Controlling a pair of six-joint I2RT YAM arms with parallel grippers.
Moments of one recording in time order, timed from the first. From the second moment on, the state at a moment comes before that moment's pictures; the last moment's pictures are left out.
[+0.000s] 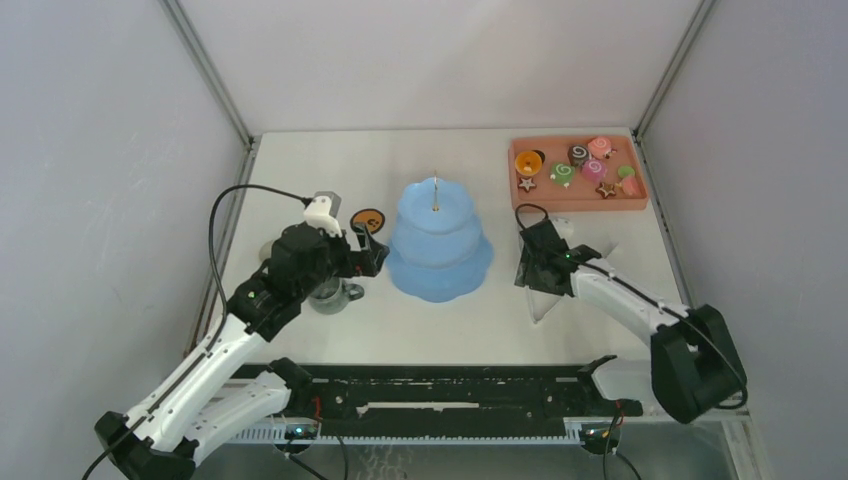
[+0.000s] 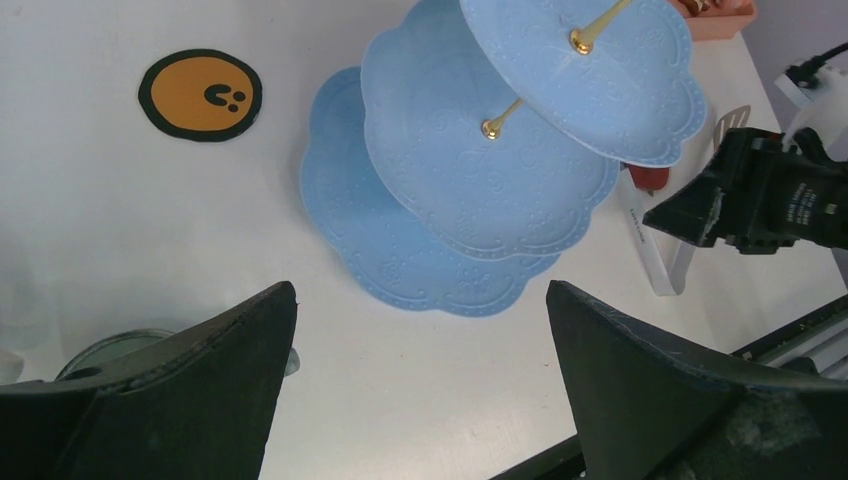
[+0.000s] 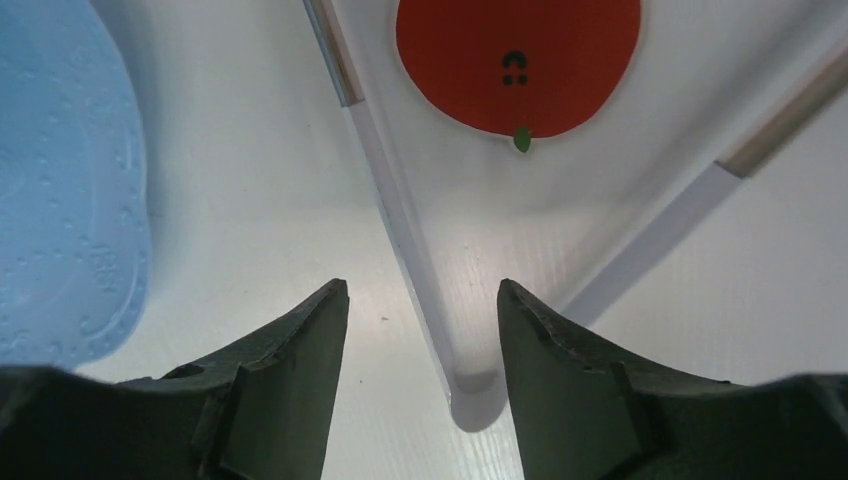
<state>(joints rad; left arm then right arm) -0.59 0.79 0.81 -0.43 -0.10 -0.44 0.45 1.23 0.72 -0.60 0.28 0.65</state>
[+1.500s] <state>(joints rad) -0.59 0.68 0.73 -0.43 -0.13 -0.45 0.52 1.31 0.74 -0.93 0.30 1.35</state>
